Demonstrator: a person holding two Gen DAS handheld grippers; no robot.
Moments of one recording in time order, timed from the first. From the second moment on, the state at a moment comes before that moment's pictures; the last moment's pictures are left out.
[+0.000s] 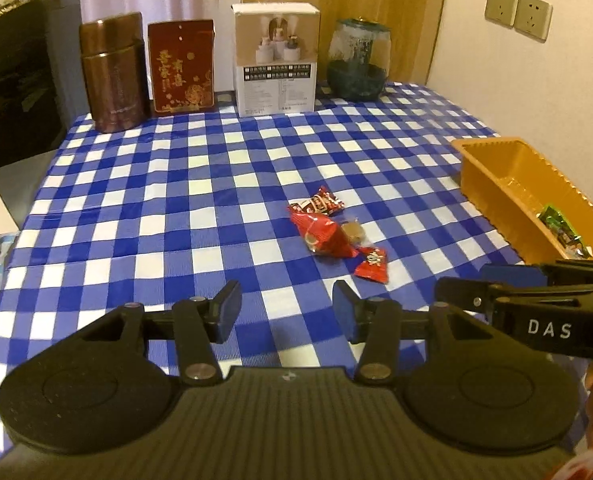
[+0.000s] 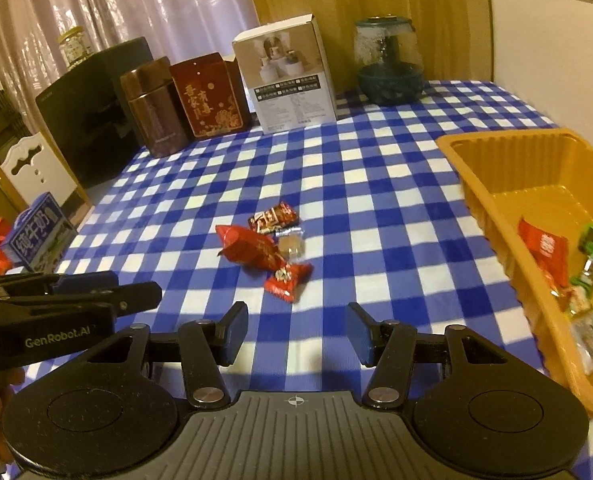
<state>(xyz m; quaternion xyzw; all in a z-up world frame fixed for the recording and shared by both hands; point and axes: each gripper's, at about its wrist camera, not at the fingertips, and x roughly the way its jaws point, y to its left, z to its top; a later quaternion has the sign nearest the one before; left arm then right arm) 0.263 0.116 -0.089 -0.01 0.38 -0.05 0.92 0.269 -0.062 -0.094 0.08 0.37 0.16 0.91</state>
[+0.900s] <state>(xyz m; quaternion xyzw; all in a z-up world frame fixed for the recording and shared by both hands) 0.318 0.135 -0.118 -0.02 0.39 -0.09 0.92 0.331 -0.014 -0.146 0.05 0.37 0.13 0.92</state>
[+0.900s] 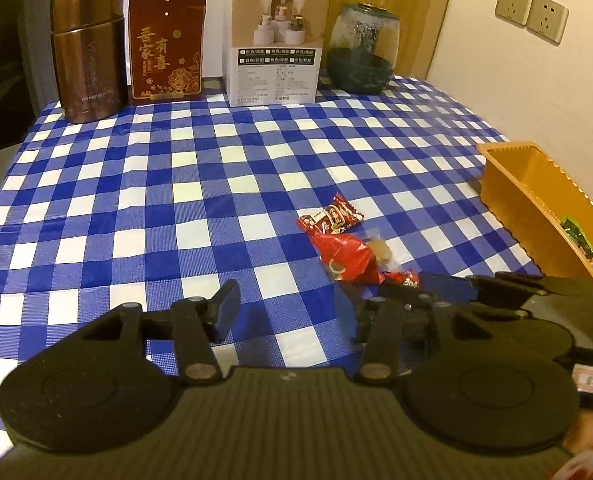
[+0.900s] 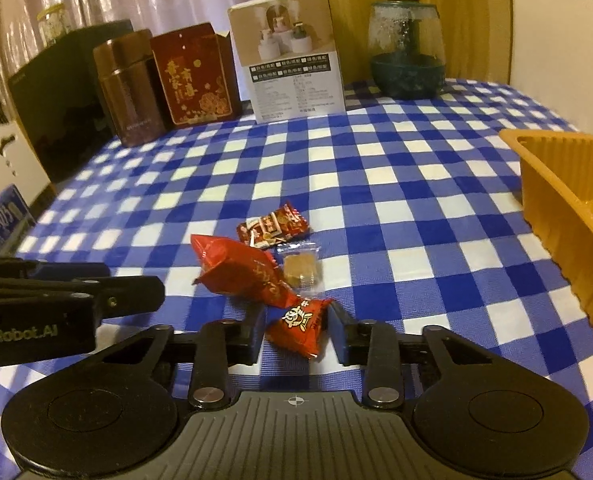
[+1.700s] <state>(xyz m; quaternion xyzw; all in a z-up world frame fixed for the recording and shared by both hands) 0.352 0.099 -0.147 0.02 0.35 -0.16 0.93 0.300 -0.093 -0.136 0.06 0.37 0.10 0.92</state>
